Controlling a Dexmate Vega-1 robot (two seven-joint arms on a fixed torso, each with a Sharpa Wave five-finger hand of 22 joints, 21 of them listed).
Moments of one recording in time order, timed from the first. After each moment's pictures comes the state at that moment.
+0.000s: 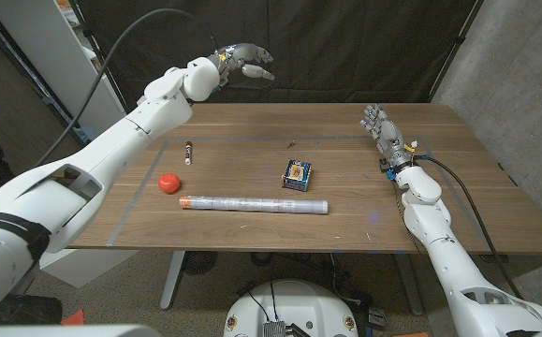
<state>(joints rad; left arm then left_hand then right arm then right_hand) 0.25 0.62 0.69 -1.52 0.57 0.09 -0.20 0.65 -0.06 0.43 -0.15 0.22 0.37 -0.03 0.26 0.19 0.33 -0.12 0.37 0.29 0.25 -0.04 0.39 0.34 0.07 0.08 0.56 0.23 -0.87 -0.20 0.04 -1.24 0.24 0.38 0.29 0.18 0.14 0.23 0.14 0.24 0.08 0.07 0.19 0.17 0.10 0.05 0.20 0.18 0.02 0.01 0.19 0.18 0.19 -0.04 0.19 0.17</state>
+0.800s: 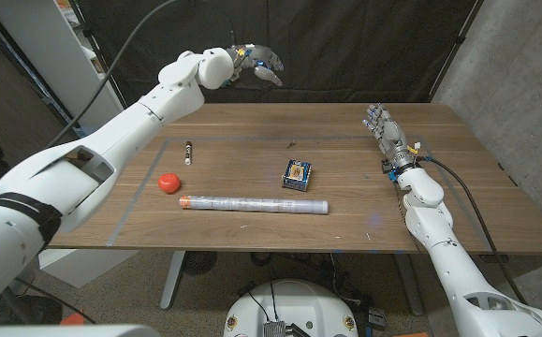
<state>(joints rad) 0.13 0.56 0.78 -1.46 0.65 0.09 -0.36 0.68 -0.05 0.41 -0.15 0.22 0.41 -0.04 0.26 0.19 0.35 -0.13 0.39 0.30 0.26 -0.04 0.40 0.35 0.07 0.08 0.57 0.24 -0.89 -0.20 0.04 -1.26 0.26 0.40 0.29 0.18 0.14 0.24 0.14 0.24 0.09 0.07 0.19 0.17 0.11 0.05 0.20 0.18 0.02 0.01 0.19 0.18 0.19 -0.04 0.19 0.17</state>
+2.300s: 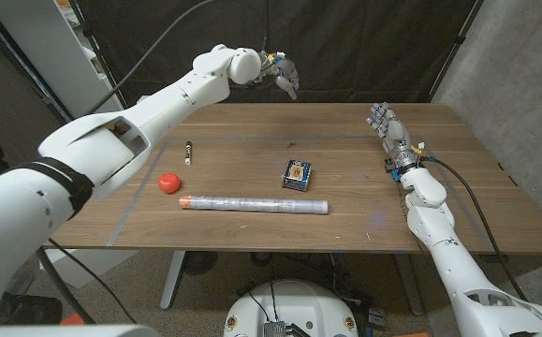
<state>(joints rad) -0.04 0.39 0.96 -1.17 0.70 -0.01 -0.41 0.74 -0.03 0.38 -0.16 0.22 0.54 -0.05 0.26 0.19 0.40 -0.14 0.43 0.32 0.28 -0.04 0.43 0.38 0.08 0.07 0.60 0.23 -0.87 -0.21 0.05 -1.21 0.28 0.44 0.30 0.18 0.14 0.24 0.13 0.24 0.11 0.07 0.19 0.17 0.13 0.05 0.20 0.18 0.03 0.01 0.19 0.18 0.20 -0.04 0.19 0.17</state>
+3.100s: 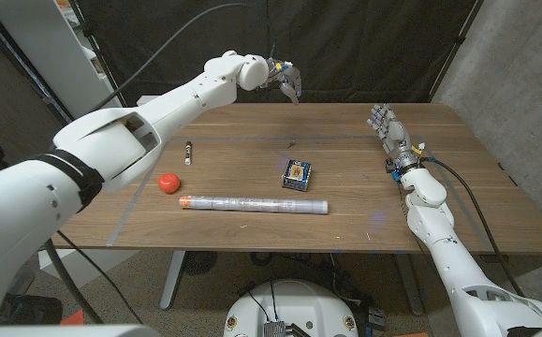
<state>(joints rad) -0.08 0.33 1.03 -1.05 0.73 -0.05 -0.35 0.80 -0.03 0.35 -0.16 0.22 0.63 -0.06 0.26 0.19 0.40 -0.15 0.45 0.34 0.30 -0.04 0.45 0.41 0.08 0.07 0.61 0.23 -0.85 -0.20 0.06 -1.16 0.28 0.45 0.31 0.18 0.14 0.24 0.14 0.24 0.11 0.07 0.19 0.17 0.13 0.05 0.20 0.18 0.04 0.01 0.19 0.18 0.20 -0.04 0.19 0.17</state>
